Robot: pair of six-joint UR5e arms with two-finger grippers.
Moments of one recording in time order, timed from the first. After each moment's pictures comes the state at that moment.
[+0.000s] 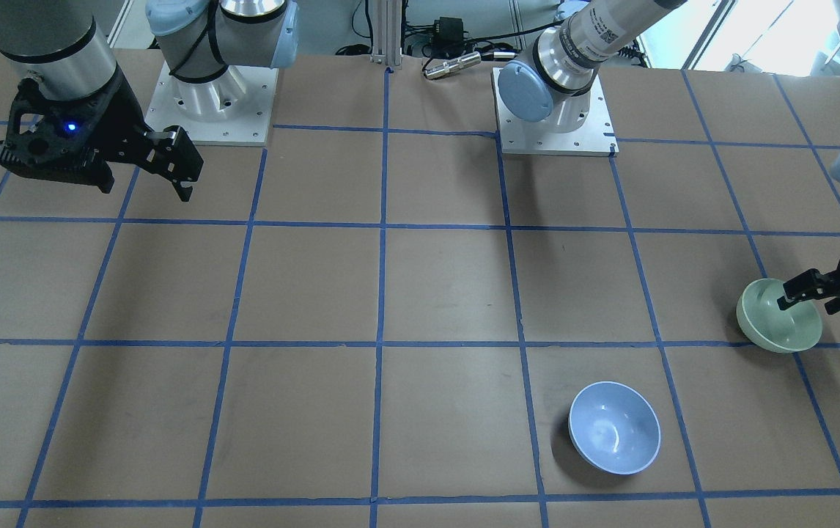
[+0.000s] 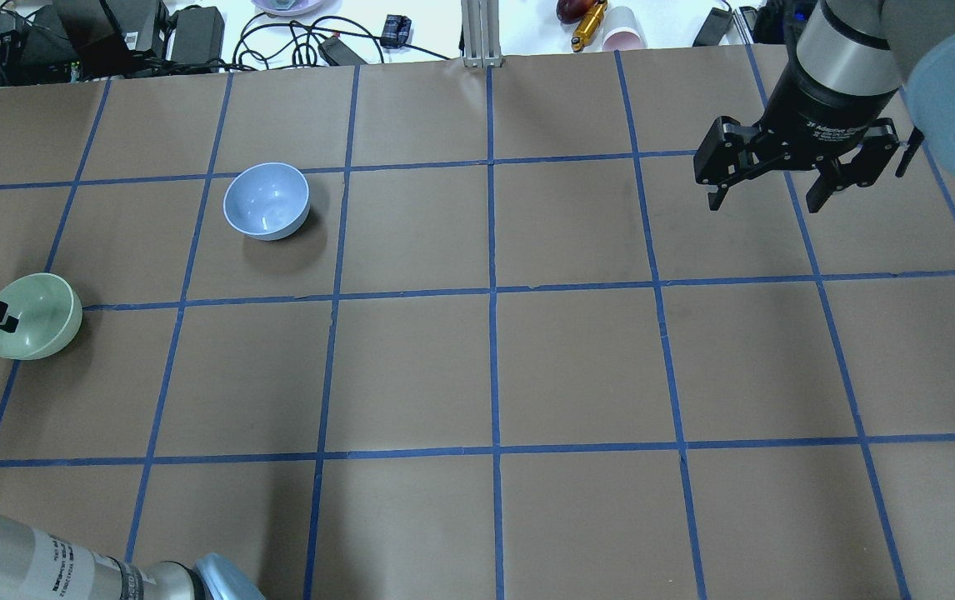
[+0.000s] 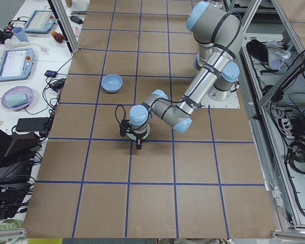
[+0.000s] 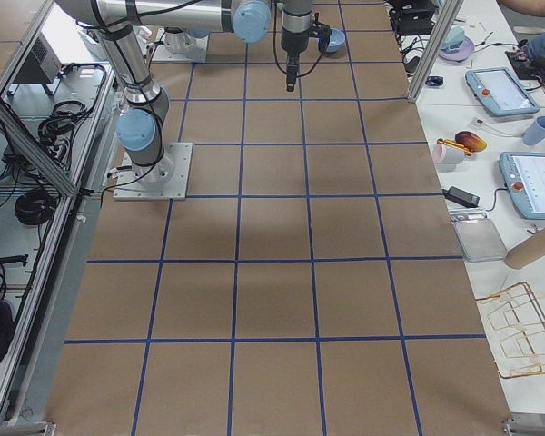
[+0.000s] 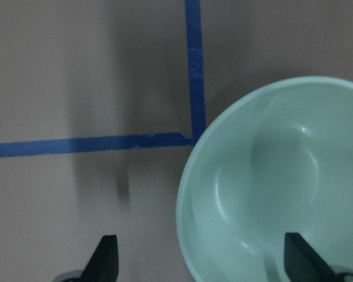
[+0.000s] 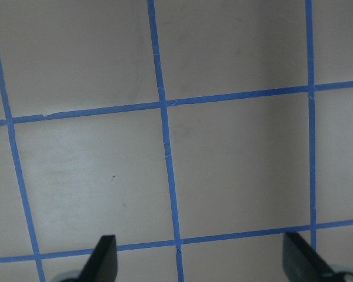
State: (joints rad) left arm -0.71 -2.05 -1.72 -0.98 1.51 0.91; right arm 1.52 -1.59 1.63 -1.60 -1.59 0.04
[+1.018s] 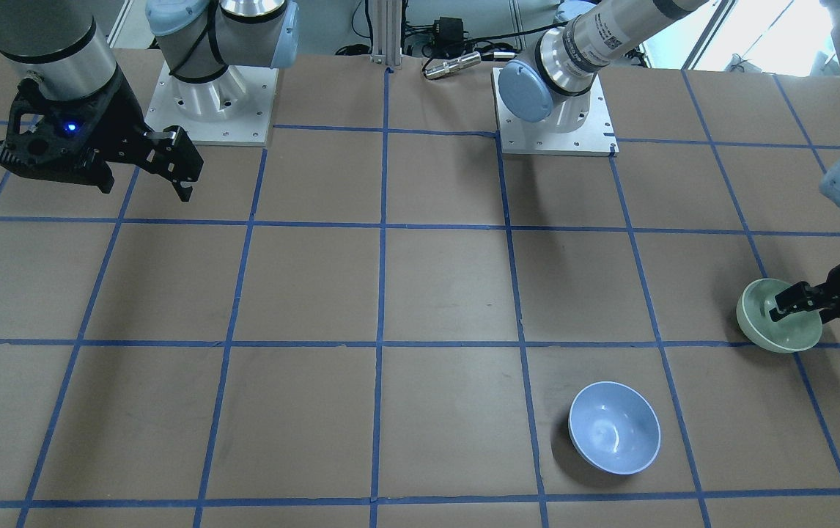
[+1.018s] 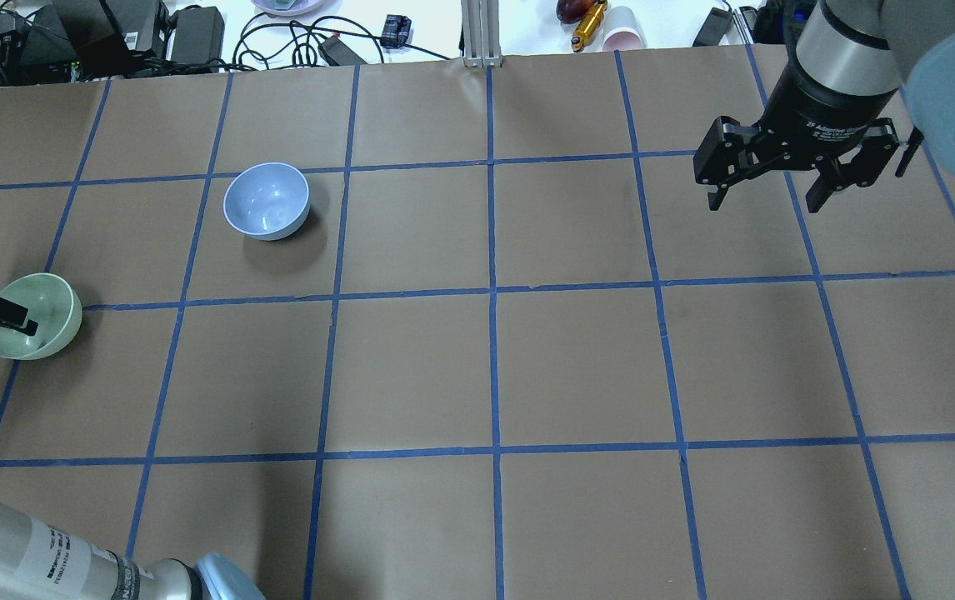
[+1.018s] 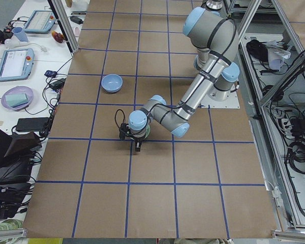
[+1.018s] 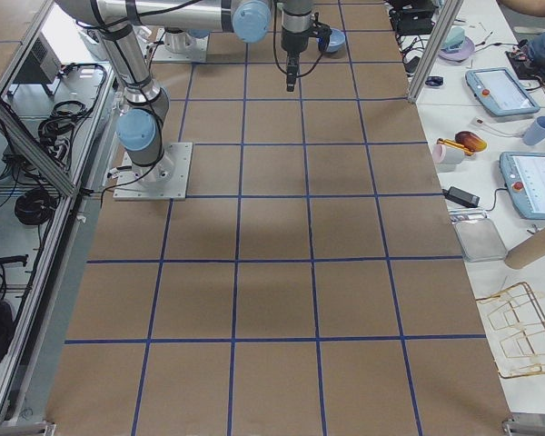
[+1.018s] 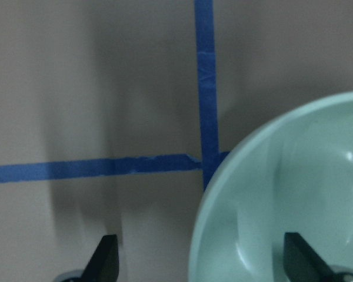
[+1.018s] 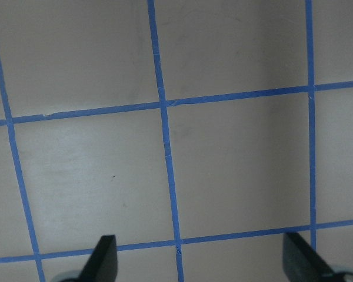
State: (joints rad) left arm -0.71 -2.11 -1.73 -0.93 1.50 0.91; right arm 1.52 -1.59 1.63 -1.60 -1.59 0.04
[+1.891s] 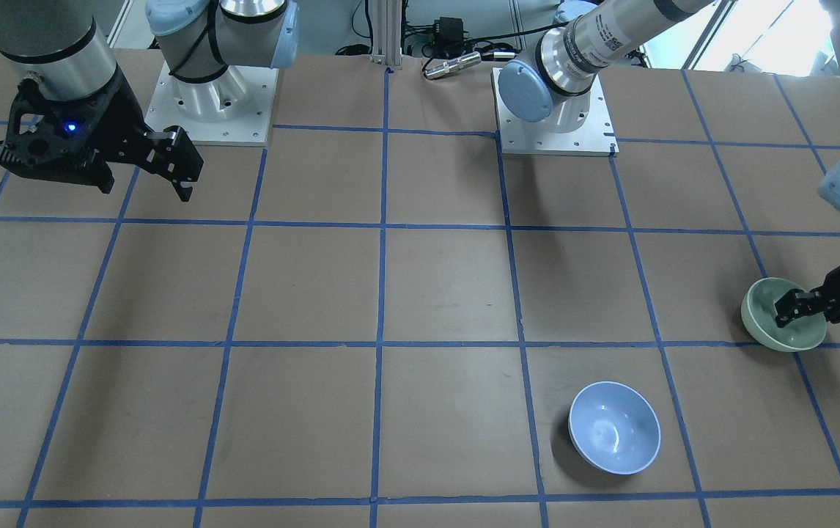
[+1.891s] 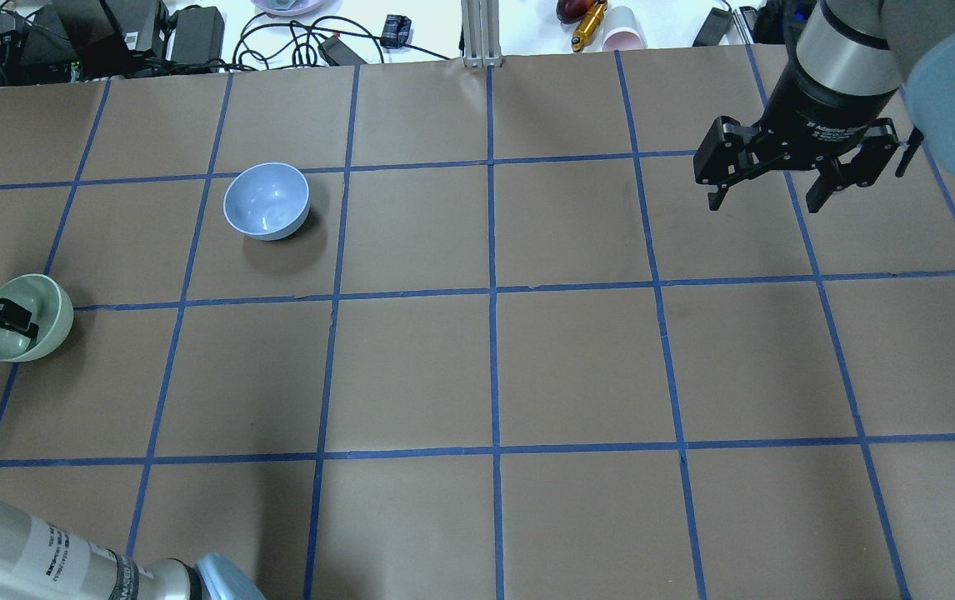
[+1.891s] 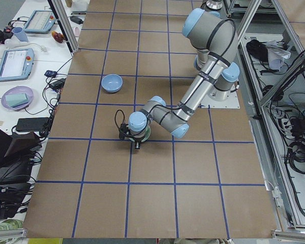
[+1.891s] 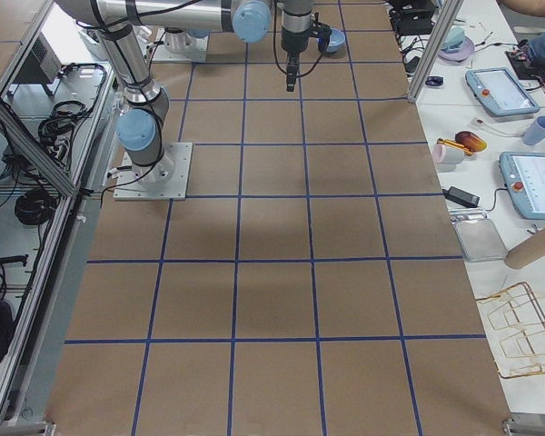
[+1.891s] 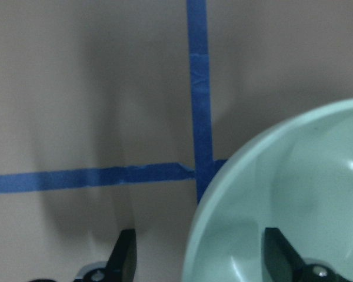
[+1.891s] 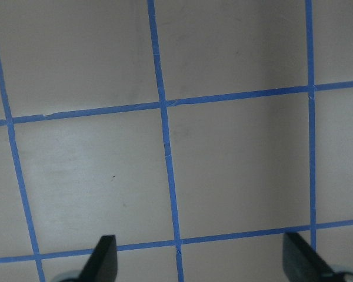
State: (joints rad) left arm -0.71 -2.12 -1.72 -0.93 1.48 0.91; right arm 1.52 -1.59 1.63 -1.60 -1.59 0.04
